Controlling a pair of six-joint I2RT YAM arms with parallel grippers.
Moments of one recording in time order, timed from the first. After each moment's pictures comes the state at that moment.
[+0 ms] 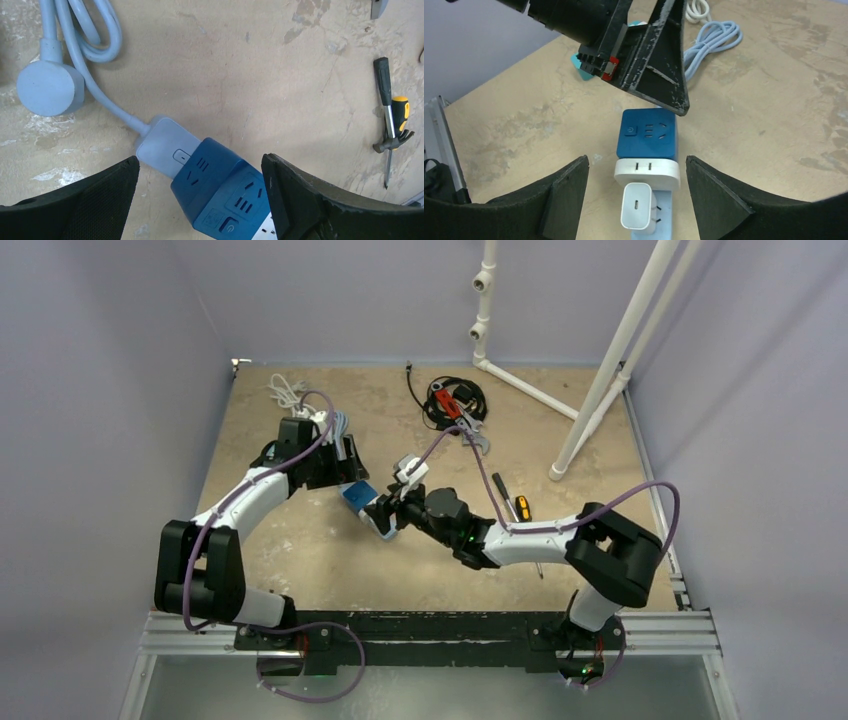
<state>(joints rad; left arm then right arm) -0.15 1.42 0.87 -0.28 0.30 -0.35 1.06 1.62 0.77 0.74 0.18 0.22</state>
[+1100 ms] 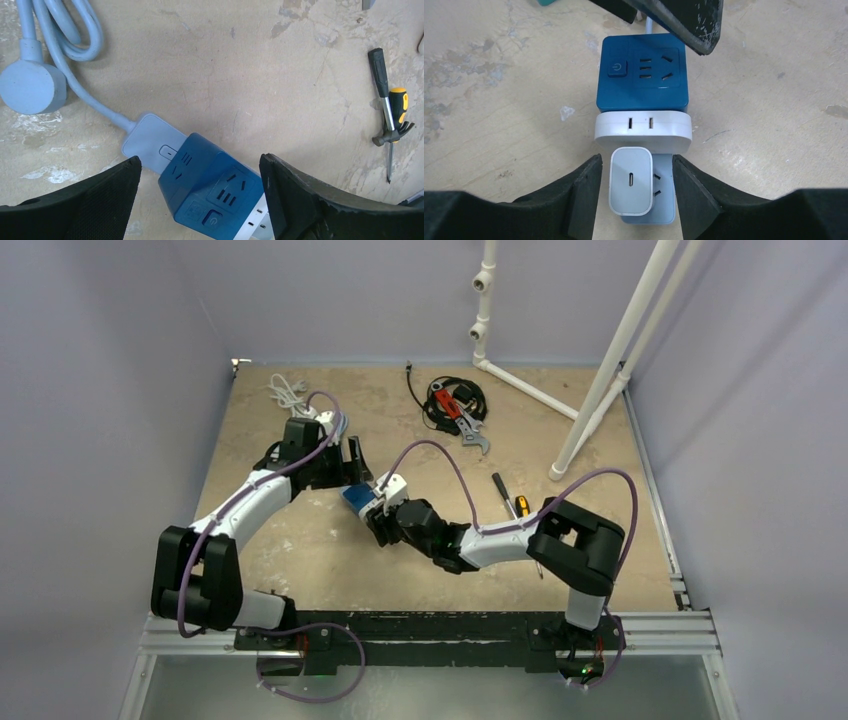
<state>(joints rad) -0.21 1.39 0.87 -0.30 0.28 -0.35 1.13 1.80 0.86 0.59 0.30 0.21</state>
